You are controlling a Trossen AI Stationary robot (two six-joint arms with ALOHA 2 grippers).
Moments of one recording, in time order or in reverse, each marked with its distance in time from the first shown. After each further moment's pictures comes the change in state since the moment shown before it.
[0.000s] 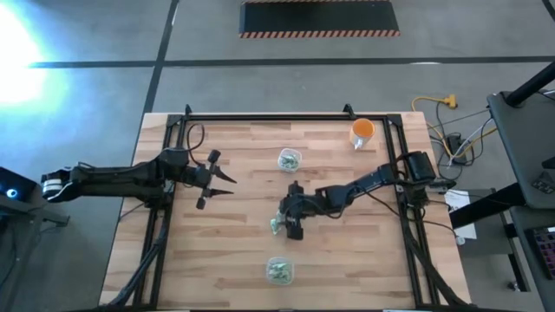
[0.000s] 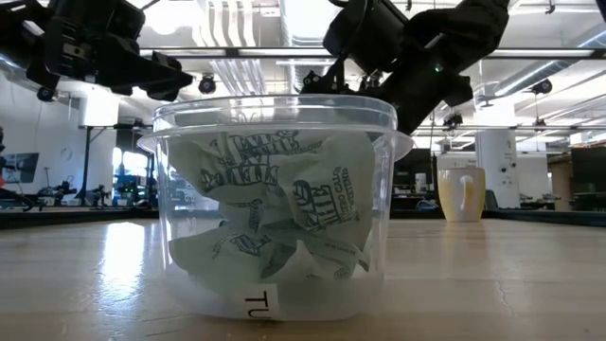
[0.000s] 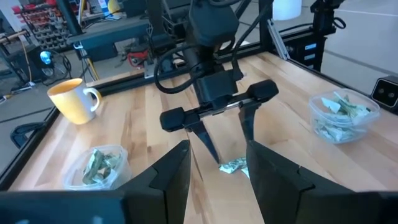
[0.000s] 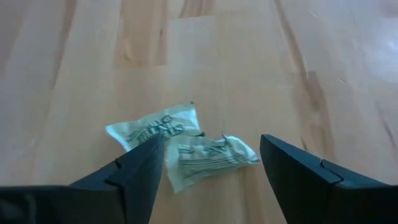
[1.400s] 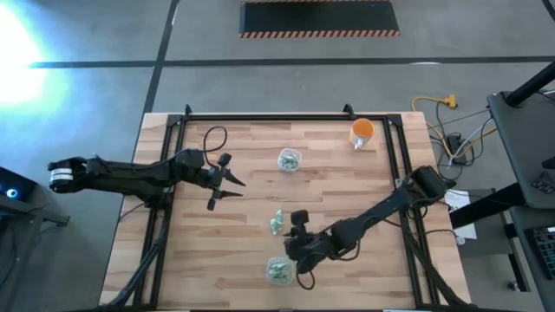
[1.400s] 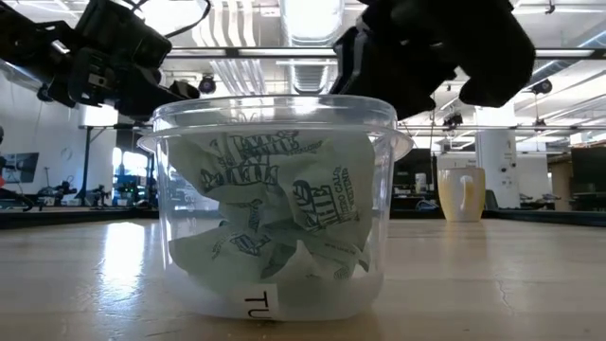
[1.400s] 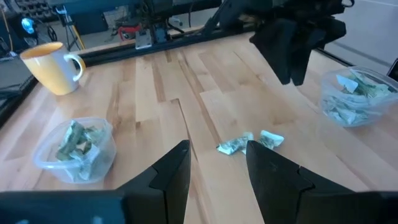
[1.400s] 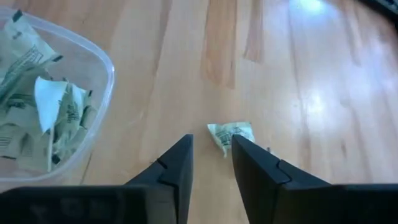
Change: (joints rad) left arm 0.000 0.268 -0.014 0.186 -0.001 -0.023; right arm 0.346 -0.006 0.253 -0.401 0.430 -0.134
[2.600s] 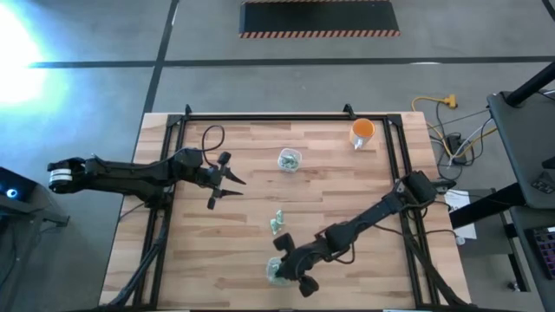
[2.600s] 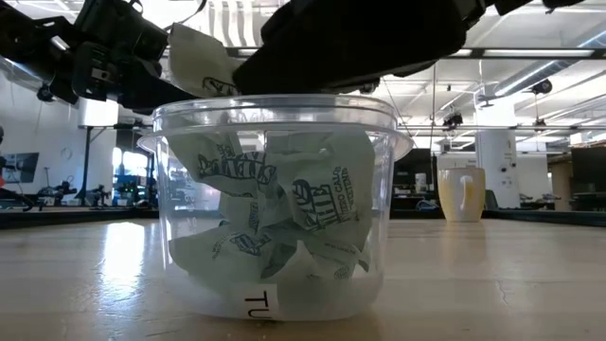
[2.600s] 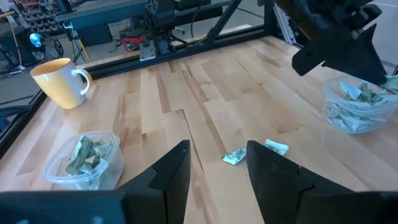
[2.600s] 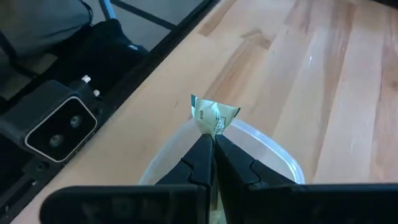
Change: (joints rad) left arm 0.000 -0.014 0.013 0.008 -0.002 0.022; right arm -0.015 0.093 0.011 0.357 -0.523 -0.131
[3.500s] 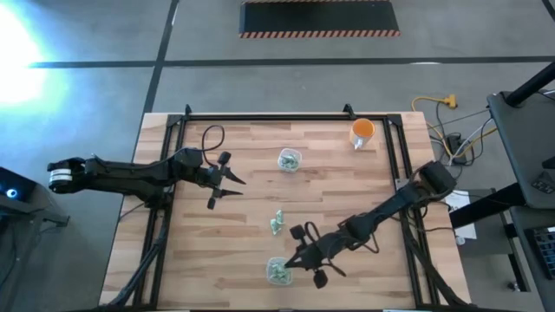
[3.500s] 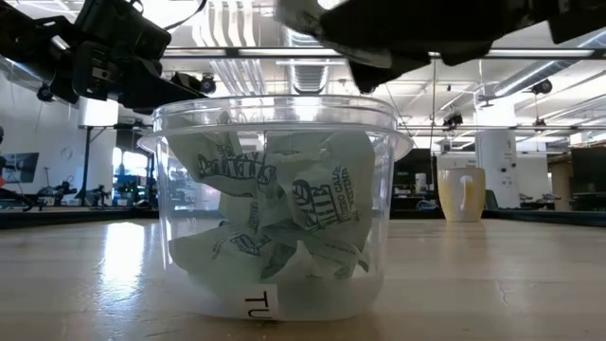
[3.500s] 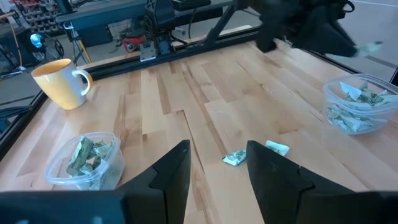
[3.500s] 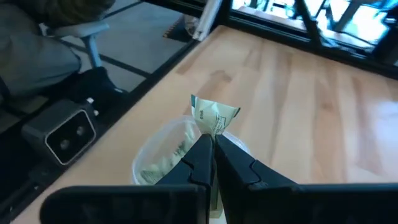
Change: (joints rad) left arm 0.000 0.000 0.003 0.001 0.000 0.000; right arm 0.017 -0.195 -0.361 0.407 0.108 0.001
